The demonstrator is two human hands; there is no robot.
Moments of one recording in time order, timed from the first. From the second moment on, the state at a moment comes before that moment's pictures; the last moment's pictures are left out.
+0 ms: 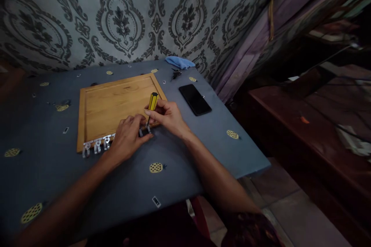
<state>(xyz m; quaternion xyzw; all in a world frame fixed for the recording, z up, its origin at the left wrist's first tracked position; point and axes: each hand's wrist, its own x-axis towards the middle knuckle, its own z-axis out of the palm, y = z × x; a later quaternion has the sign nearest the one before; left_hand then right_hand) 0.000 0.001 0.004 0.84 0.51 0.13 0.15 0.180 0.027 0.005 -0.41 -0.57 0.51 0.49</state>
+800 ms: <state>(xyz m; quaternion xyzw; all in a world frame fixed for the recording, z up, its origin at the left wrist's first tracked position) 0.002 0.020 0.065 0.78 0.41 0.40 0.27 0.175 0.026 0.001 -0.41 -0.61 0.47 0.50</state>
